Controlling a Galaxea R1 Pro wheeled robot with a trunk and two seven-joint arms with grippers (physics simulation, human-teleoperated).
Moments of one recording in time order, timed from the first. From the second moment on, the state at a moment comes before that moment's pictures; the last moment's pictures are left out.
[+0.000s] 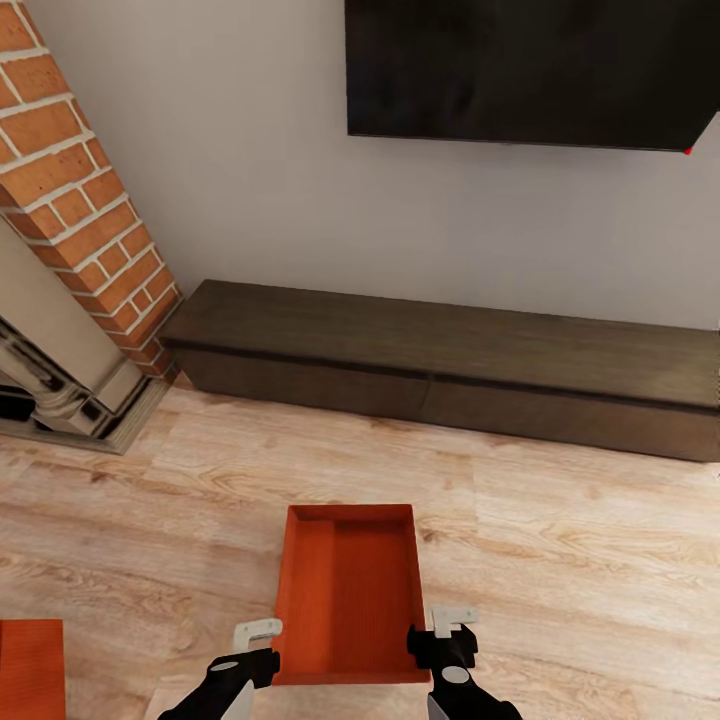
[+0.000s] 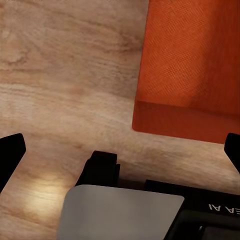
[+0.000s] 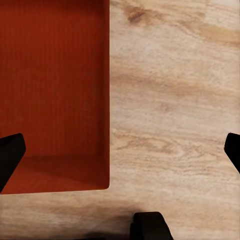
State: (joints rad) left arm -0.47 -0.07 -0.11 -0.32 0.21 0.13 0.24; right arm -0.52 0.17 0.21 -0.20 -0.08 -0.16 -0.33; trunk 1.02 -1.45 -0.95
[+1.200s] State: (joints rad) left arm -0.47 -0.07 -0.10 -0.34 0.21 0.12 0.24; right arm -0.52 0.17 0.21 -0.20 -0.08 -0.15 -0.33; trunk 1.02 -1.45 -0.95
